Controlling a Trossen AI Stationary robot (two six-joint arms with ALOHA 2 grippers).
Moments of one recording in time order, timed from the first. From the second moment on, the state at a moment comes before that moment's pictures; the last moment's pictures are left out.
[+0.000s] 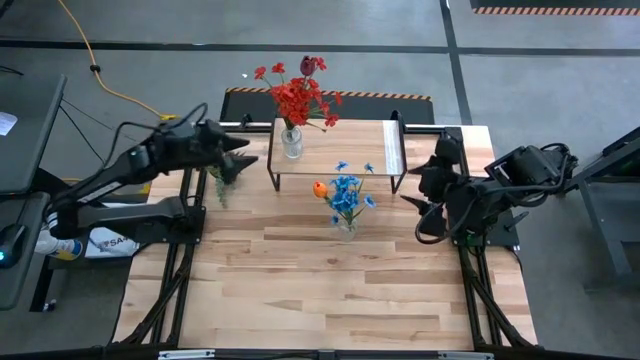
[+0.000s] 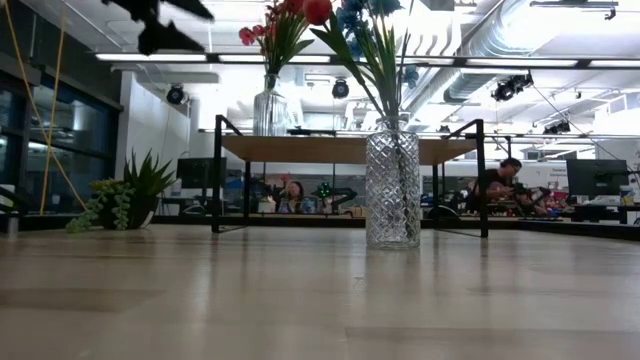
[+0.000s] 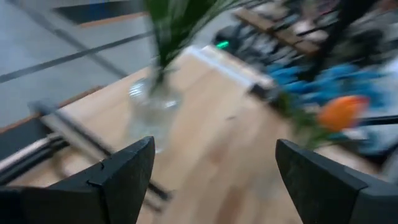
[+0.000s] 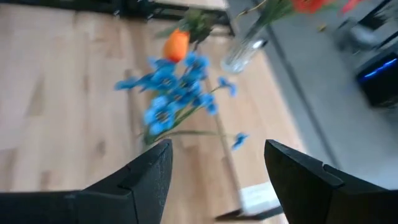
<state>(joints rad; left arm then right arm) 0.46 0.70 0.89 -0.52 0.07 -0.29 0.48 1.41 2.00 -1.53 0.71 0.37</state>
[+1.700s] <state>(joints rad) 0.46 0.55 0.89 -0.61 0.48 -0.45 0.95 1.42 1.37 -1.21 0.48 1.41</state>
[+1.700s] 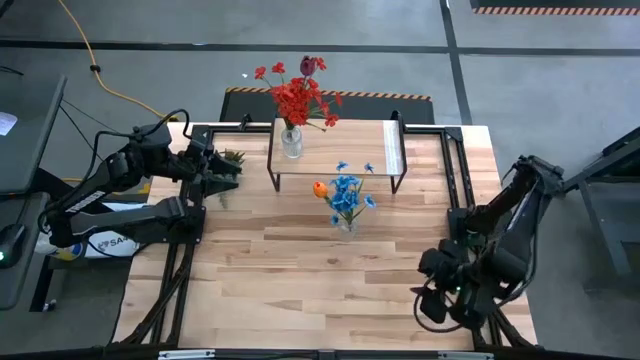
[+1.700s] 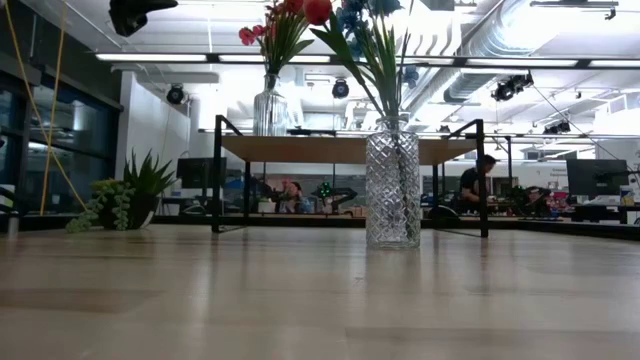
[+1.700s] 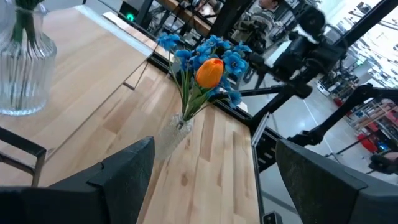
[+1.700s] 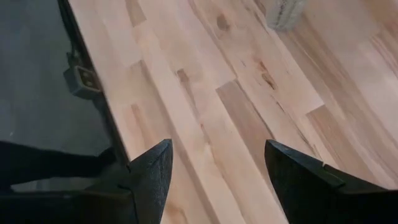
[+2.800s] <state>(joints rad) 0.46 0.55 0.90 -0.66 0.51 -0.44 0.78 1.42 0.96 -0.73 0.87 1.05</state>
